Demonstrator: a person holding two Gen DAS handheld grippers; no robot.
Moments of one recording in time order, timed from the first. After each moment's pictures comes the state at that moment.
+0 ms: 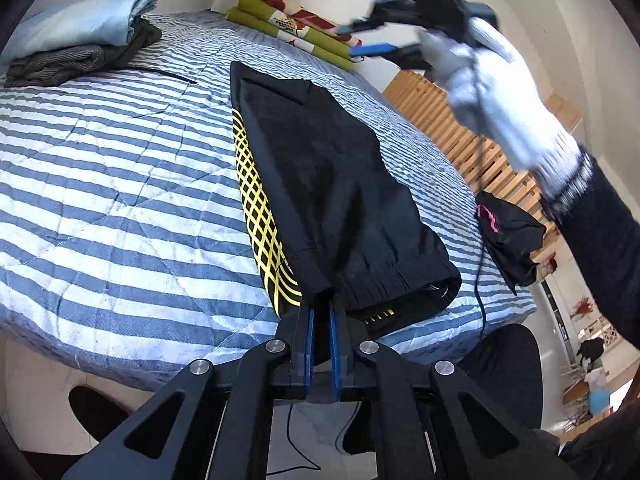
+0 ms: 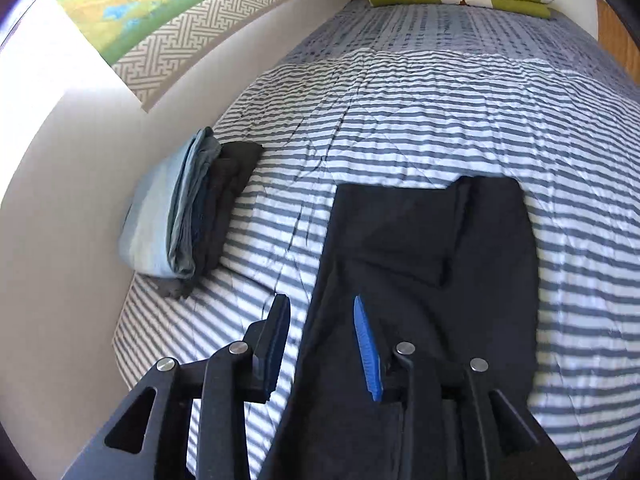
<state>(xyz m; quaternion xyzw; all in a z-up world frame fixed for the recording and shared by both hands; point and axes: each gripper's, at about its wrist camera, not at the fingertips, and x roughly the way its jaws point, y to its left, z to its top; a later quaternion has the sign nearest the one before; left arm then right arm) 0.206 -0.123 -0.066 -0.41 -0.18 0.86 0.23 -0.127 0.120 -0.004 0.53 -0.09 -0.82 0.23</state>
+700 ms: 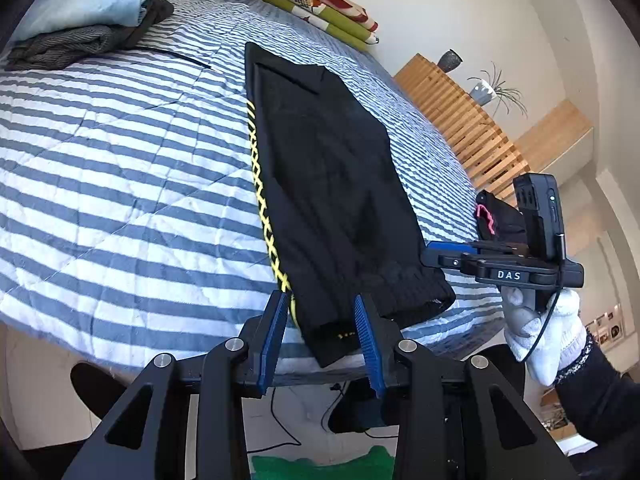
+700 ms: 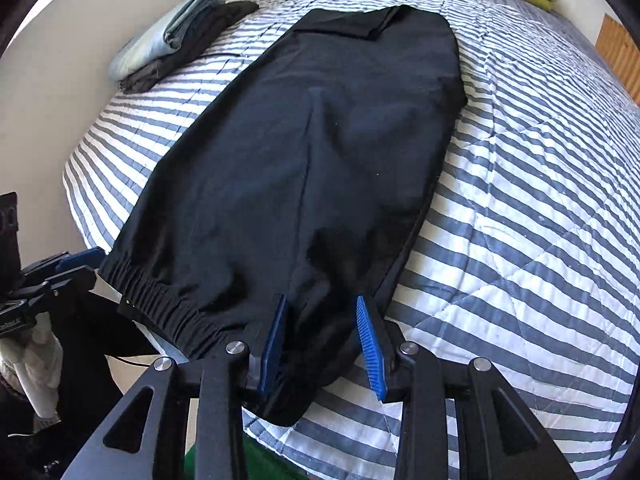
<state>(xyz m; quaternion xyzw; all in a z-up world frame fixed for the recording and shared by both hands) 0.177 -0.140 -0.049 -0.47 -0.20 0.83 0.24 0.080 0.185 -0.103 0.57 0.04 -0.79 0.22</state>
